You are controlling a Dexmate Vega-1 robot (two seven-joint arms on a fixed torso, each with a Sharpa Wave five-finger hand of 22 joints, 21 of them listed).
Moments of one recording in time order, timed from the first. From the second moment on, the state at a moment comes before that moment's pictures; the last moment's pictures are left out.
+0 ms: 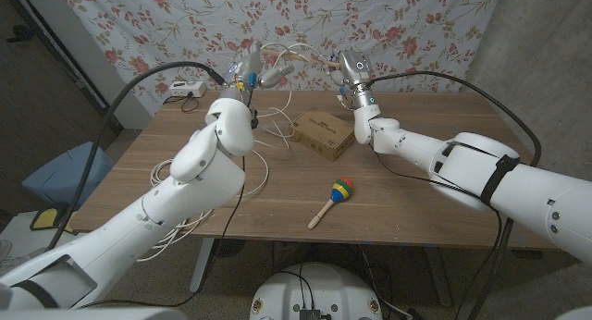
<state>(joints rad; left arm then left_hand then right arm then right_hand) 0.78 0.68 0.69 -2.51 0.63 1.20 0.16 0.51 0.07 0.13 -0.09 0.19 -0.17 0.05 0.24 0.34 -0.17 0.21 0.55 0.64 -0.17 0.21 0.22 0.40 -0.17 0.21 0.41 0.35 -0.09 -0.18 -1.12 -0.53 -0.50 0.10 -1.10 0.88 0.11 0.48 0.13 0.32 0.80 -0.05 0.68 0.48 0.89 -0.15 1.37 1.21 0.87 -0.11 1.55 1.24 0.42 -0.04 1.41 0.18</state>
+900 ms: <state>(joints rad) 1.16 0.59 0.29 -2.32 0.20 0.53 0.54 0.20 0.04 -0.04 0.05 0.25 -0.17 -0.10 0.20 0.18 -0.17 0.09 0.28 0.30 -0.17 0.15 0.20 0.18 -0.17 0.21 0.31 0.21 -0.10 -0.22 -1.15 -0.59 -0.50 0.08 -1.05 0.88 0.11 0.48 0.14 0.32 0.81 -0.04 0.68 0.48 0.88 -0.15 1.37 1.20 0.87 -0.11 1.55 1.24 0.42 -0.04 1.41 0.18</state>
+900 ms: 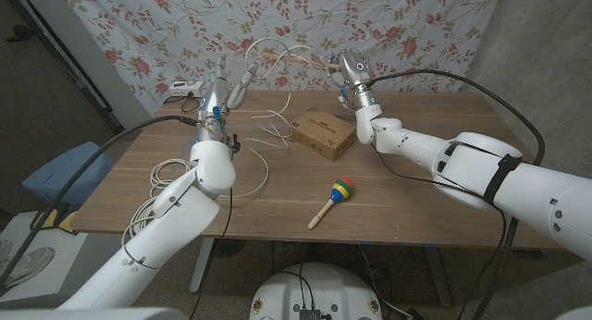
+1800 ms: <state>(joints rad) 1.18 0.66 0.14 -2.26 -0.31 0.05 0.30 0.20 0.05 -0.05 0.06 0.27 -0.17 -0.11 0.19 0.17 -0.17 0.09 0.24 0.22 -0.17 0.14 0.19 0.18 -0.17 0.21 0.31 0.20 -0.19 -0.46 -1.06 -1.08 -0.57 -0.09 -0.42 0.87 0.10 0.48 0.14 0.34 0.79 -0.05 0.68 0.48 0.87 -0.14 1.31 1.15 0.82 -0.09 1.54 1.24 0.39 -0.04 1.35 0.18</state>
